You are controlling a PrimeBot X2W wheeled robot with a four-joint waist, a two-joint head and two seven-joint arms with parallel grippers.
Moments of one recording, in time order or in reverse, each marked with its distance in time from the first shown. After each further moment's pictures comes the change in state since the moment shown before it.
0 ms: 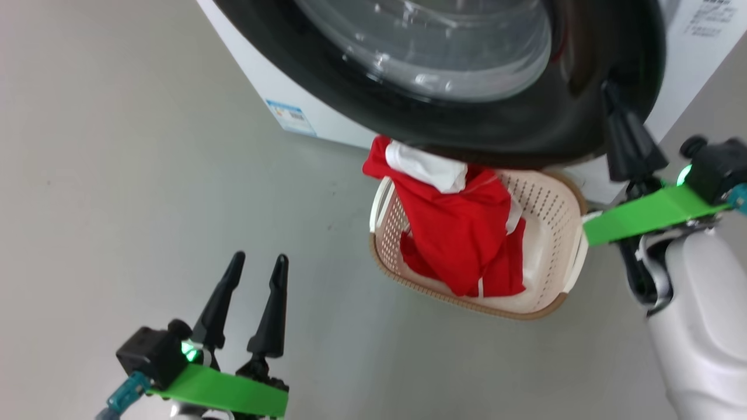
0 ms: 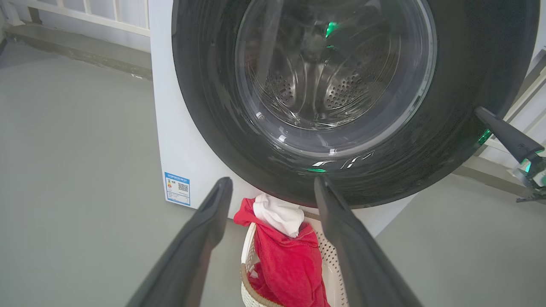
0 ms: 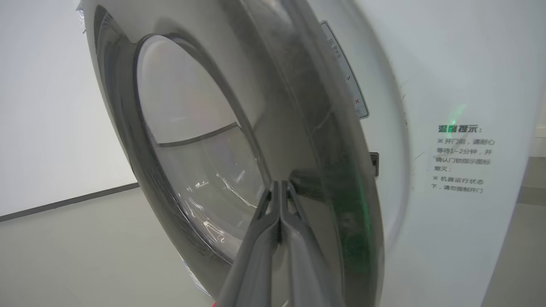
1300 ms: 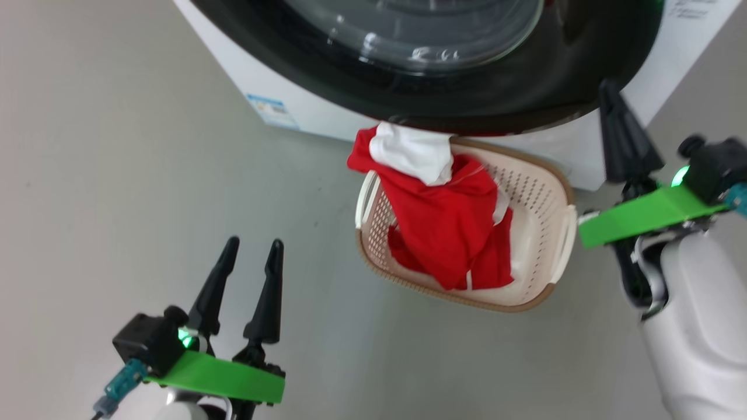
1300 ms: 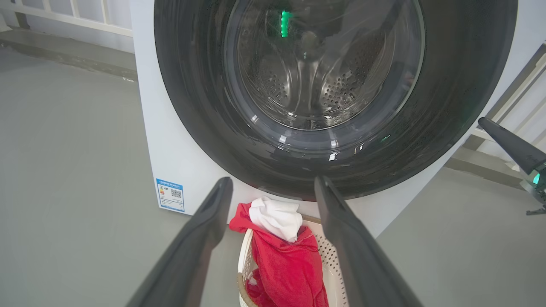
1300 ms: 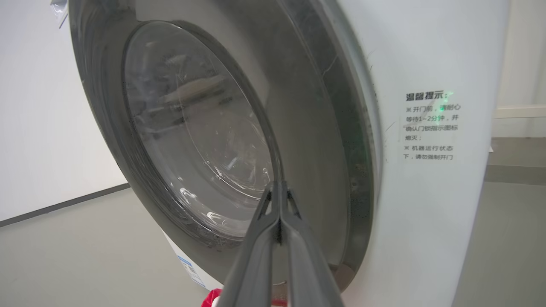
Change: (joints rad) left arm -0.055 -0.007 0.013 0.017 0.016 0.000 -0.003; right arm -0.021 0.001 0.006 0.011 0.029 0.003 -0.001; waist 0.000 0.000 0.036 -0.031
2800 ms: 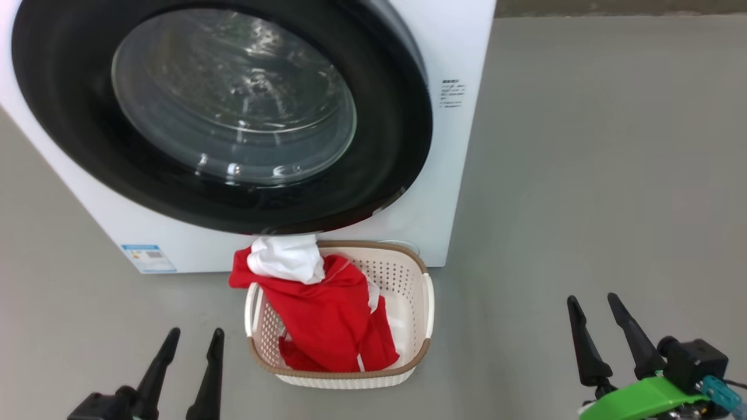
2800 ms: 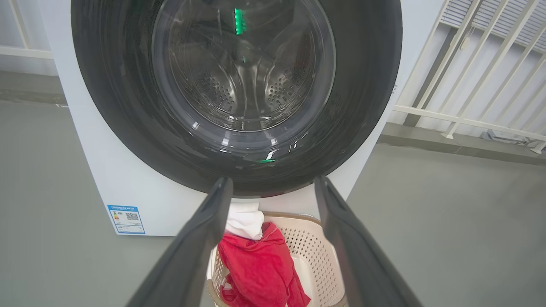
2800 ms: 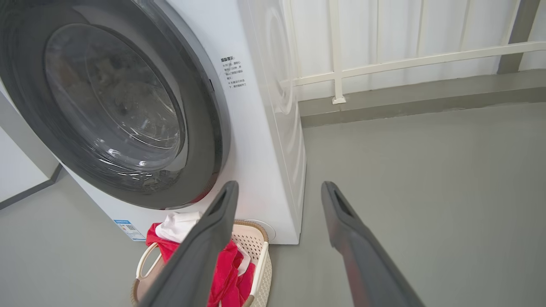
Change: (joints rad) left arm 0.218 0.130 0.088 0.027 0.030 0.000 0.000; right arm 0.547 0.072 -0.047 -0.089 0.041 0.000 0.001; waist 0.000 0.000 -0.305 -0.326
